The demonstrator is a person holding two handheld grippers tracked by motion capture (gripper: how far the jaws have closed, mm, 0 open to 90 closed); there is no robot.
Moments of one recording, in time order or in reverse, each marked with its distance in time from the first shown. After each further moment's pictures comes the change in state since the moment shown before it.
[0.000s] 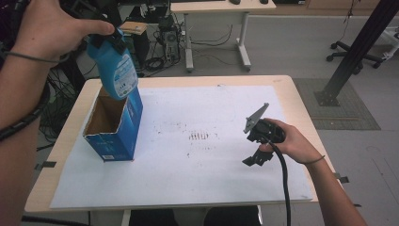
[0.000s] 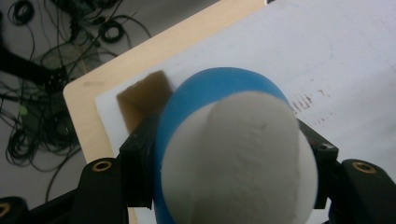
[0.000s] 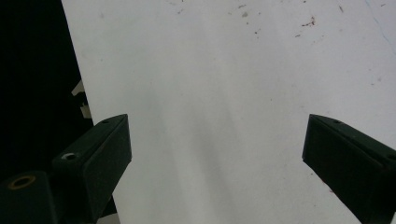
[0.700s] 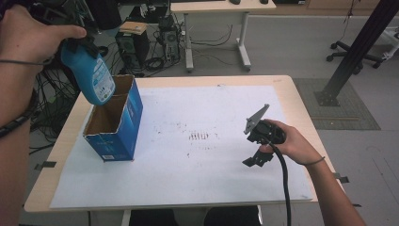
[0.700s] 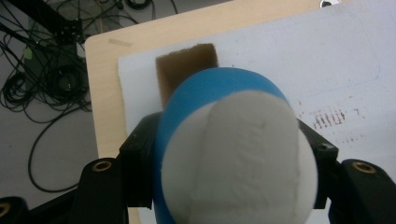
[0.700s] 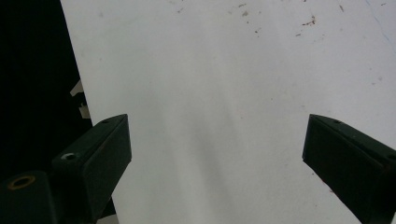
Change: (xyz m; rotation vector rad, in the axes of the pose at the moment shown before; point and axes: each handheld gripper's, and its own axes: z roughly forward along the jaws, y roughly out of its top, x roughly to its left) left arm 0.037 -0.020 0.030 0.035 0.023 -0.131; right arm 0.001 -0.002 0.001 0.002 -0.003 0.000
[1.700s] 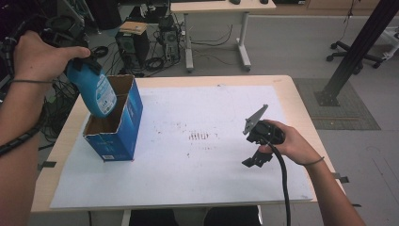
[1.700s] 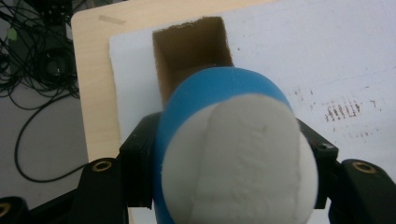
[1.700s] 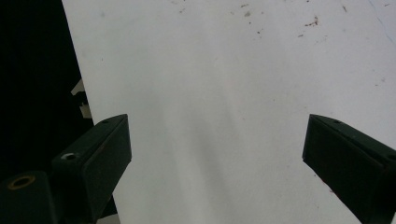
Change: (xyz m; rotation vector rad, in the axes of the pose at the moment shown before) left arm 0.011 -0.019 0.043 0.047 -0.004 -0.026; right arm 0.001 0.001 0.001 0.008 0.003 0.001
